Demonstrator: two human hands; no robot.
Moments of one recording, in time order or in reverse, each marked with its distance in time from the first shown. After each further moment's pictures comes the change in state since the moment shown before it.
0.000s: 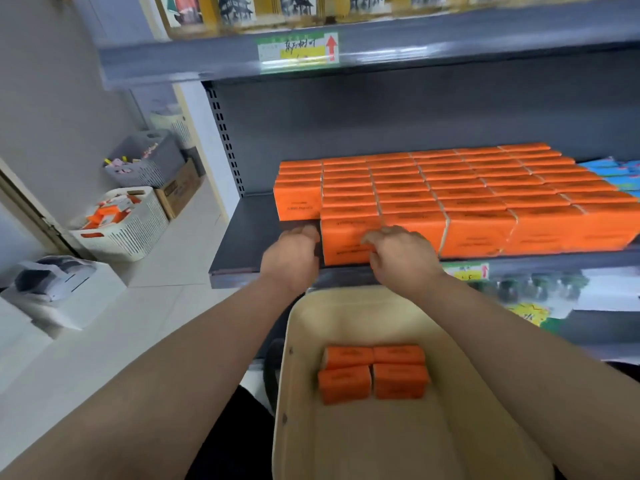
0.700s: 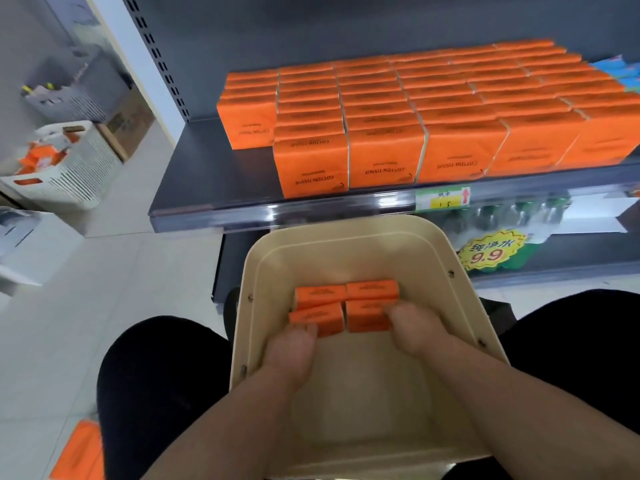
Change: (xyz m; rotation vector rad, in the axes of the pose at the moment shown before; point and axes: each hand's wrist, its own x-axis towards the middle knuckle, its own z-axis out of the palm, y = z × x) left_hand -0.149 0.025 0.175 0.211 -0.668 0.036; right_hand -0.148 0.062 0.154 0.023 -0.652 0.199
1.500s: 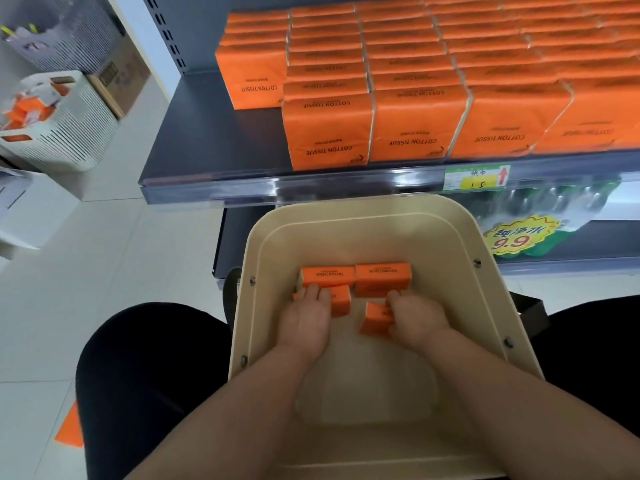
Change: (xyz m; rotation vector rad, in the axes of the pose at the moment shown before) left_hand 0.029 0.005 0.008 -0.148 0.213 -0.044; right_hand 0.021 -0.008 0.019 -0.057 -0.060 0.066
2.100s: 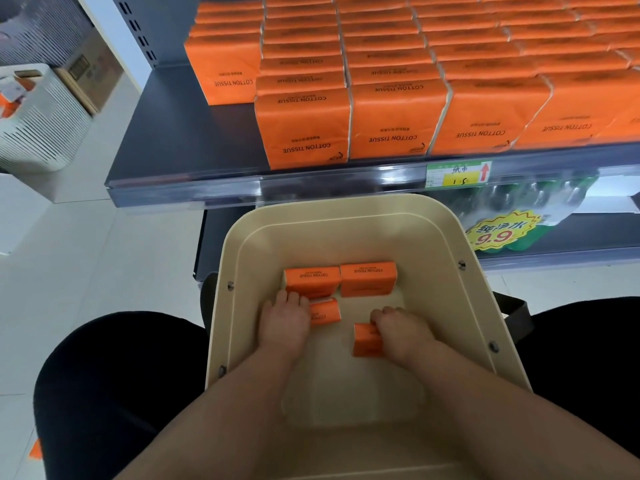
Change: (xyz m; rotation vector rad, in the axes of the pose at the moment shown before) left_hand 0.012 -0.006 0.016 0.272 -0.085 -0.008; right_hand -0.006 0.004 0.022 -0.032 -0.097 -0.095
